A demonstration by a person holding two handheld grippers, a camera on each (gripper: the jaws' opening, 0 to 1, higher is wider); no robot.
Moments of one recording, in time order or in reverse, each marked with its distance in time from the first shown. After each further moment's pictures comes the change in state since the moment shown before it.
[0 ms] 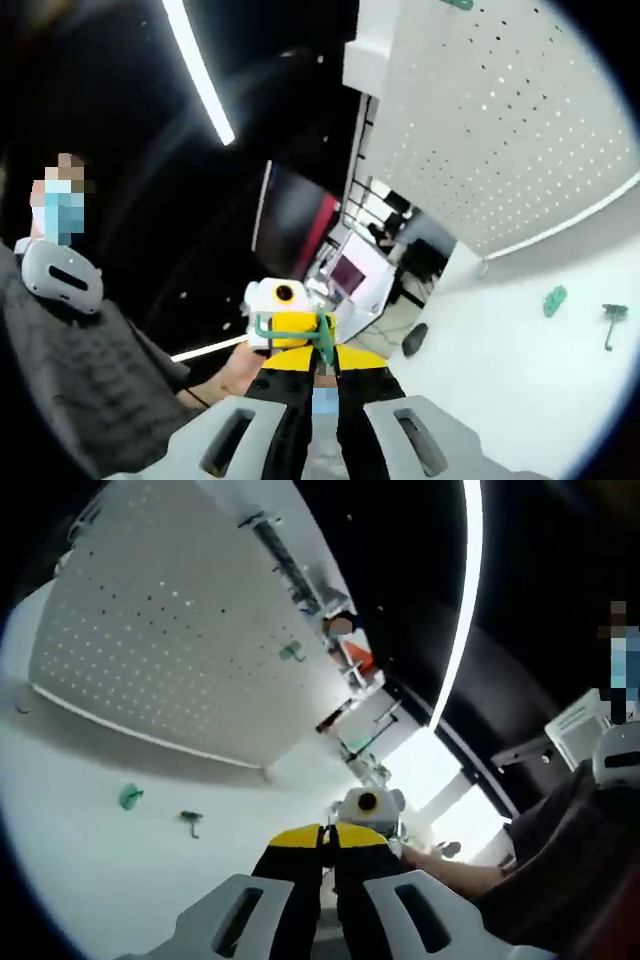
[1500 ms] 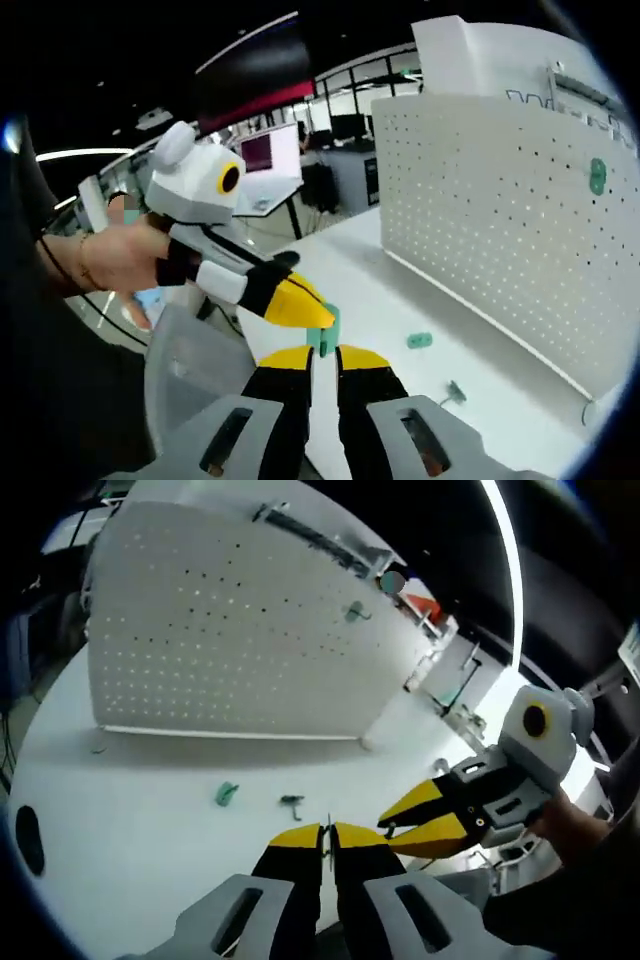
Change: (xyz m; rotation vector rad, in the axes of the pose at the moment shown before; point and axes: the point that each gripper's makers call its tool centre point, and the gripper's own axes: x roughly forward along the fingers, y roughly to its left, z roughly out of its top) left arm -0.011 0.062 -0.019 0.186 0.116 0.422; right arm 0.006 -0.034 -0.015 -0.643 0.486 -0.543
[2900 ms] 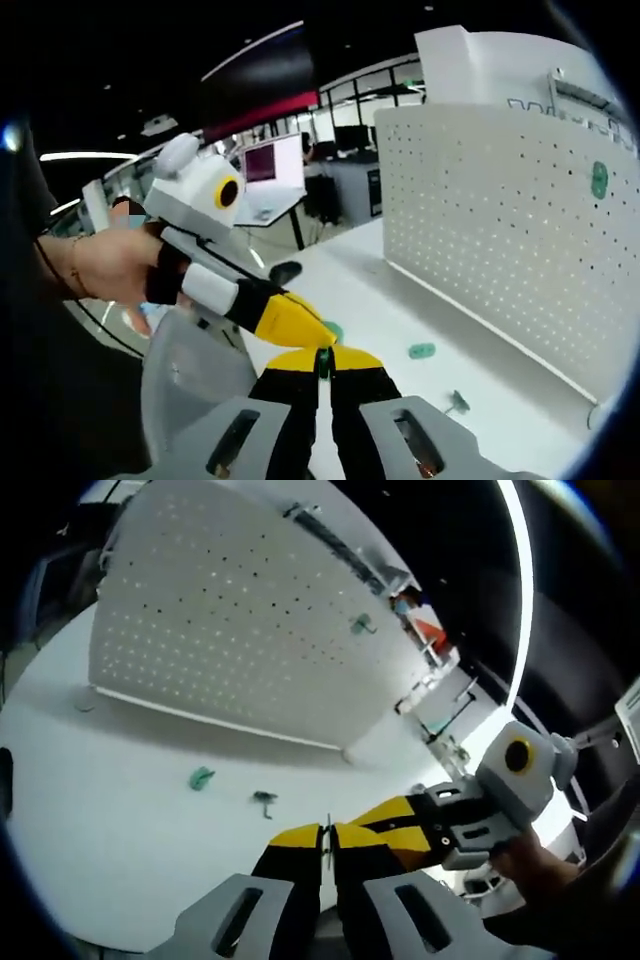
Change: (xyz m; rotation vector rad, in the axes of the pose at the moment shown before) left arm 0.000 -0.014 0.001 -0.182 -0.048 -0.065; right arm -0.002 -0.002 0.004 0.000 -0.057 0.009
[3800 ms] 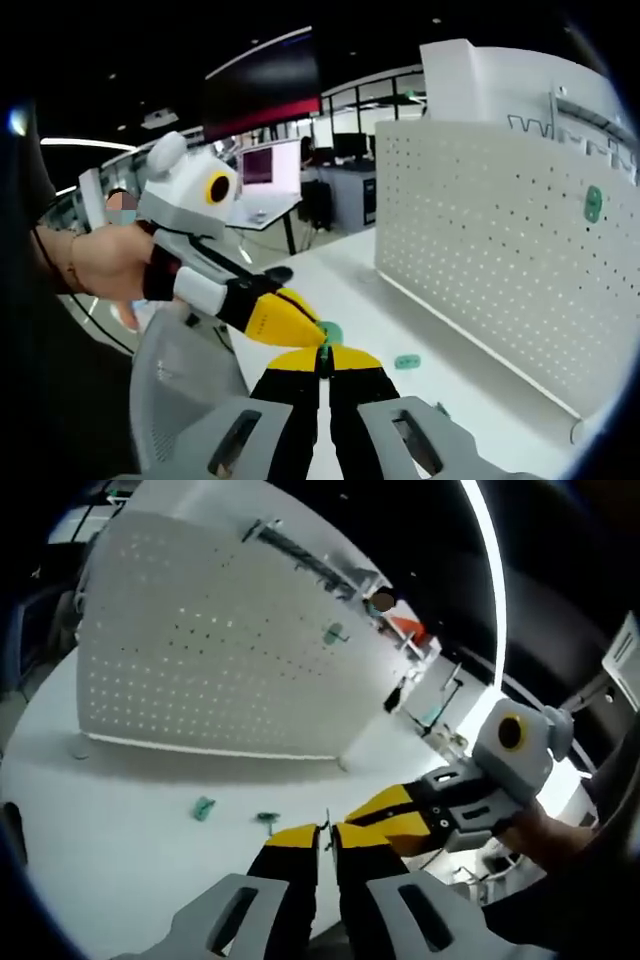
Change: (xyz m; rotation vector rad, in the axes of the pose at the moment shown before) left arm -0.004 -0.006 0.010 0.185 -0.039 -0.029; right arm -0.004 -0.006 0.010 -0.081 -0.013 -0.055
